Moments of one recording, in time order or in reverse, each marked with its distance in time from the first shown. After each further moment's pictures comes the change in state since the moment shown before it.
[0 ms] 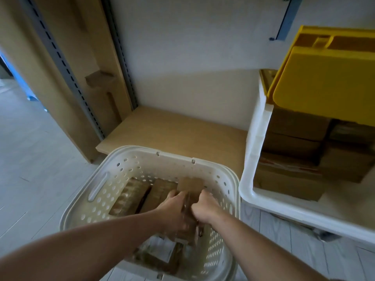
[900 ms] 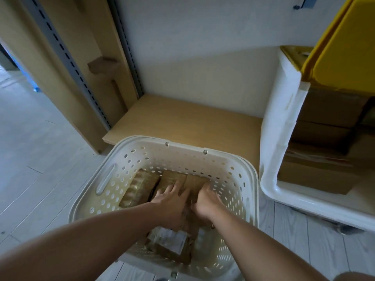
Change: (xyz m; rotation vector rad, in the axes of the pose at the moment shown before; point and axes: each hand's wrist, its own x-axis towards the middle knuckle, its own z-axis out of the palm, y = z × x) left_hand 0.007 -0.031 -0.001 0.515 -0.046 0.025; right_hand 0.042 0.005 0.043 -0.281 -0.001 0.002
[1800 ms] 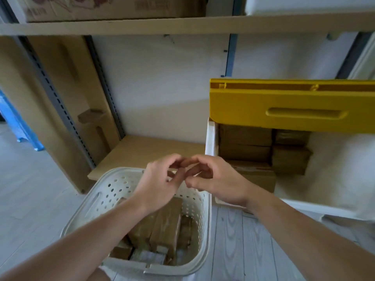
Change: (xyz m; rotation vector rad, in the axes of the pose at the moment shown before) left_hand -0.144 0.096 -0.139 -0.708 0.897 0.389; right_hand -0.209 0.038 -0.179 0.463 0.142 -0.818
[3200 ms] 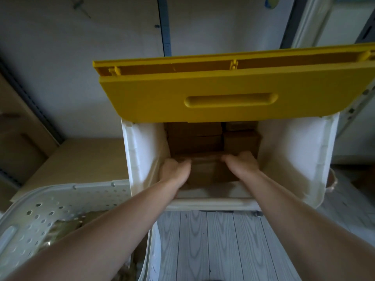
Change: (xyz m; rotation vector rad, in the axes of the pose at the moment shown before) left_hand 0.126 0.017 0.211 -0.203 -0.110 -0.793; right_hand -0.025 0.138 -0.160 -0.046 0.653 0.790
